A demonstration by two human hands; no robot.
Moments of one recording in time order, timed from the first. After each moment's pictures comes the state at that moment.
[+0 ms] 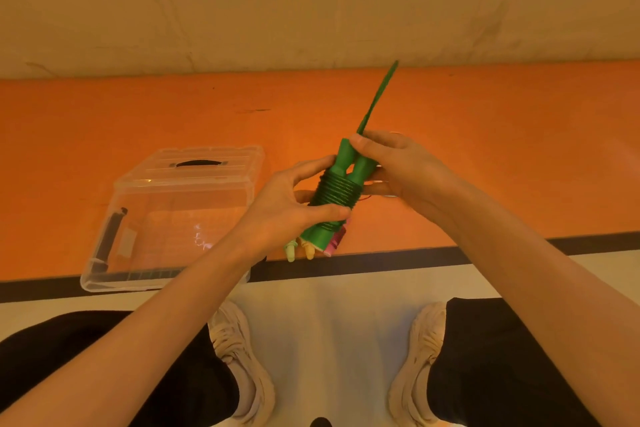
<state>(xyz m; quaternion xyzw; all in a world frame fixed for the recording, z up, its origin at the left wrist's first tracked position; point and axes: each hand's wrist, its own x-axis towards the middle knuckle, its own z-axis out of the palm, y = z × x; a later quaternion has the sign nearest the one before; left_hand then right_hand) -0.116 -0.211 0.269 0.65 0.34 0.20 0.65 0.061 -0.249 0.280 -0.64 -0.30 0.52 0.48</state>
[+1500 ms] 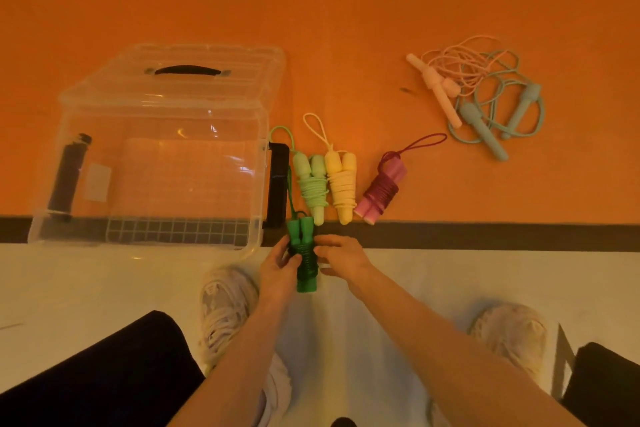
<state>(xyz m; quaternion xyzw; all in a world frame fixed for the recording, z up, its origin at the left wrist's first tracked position) -0.163 -0.197 -0.076 0.30 0.68 0.20 0.64 -0.044 -0.207 -0.072 -0.71 -0.10 0.65 0.25</state>
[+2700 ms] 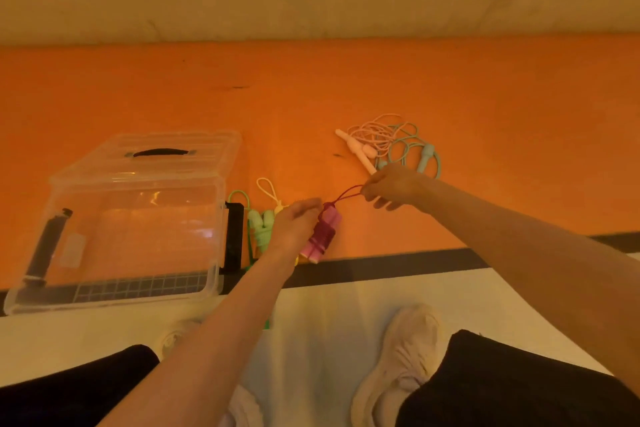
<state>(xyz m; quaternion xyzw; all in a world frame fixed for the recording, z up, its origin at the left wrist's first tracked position) -0.032 -0.163 0.080 0.47 0.56 0.19 0.66 0.157 -0.184 0.131 -0.79 -0.36 0.48 0.12</state>
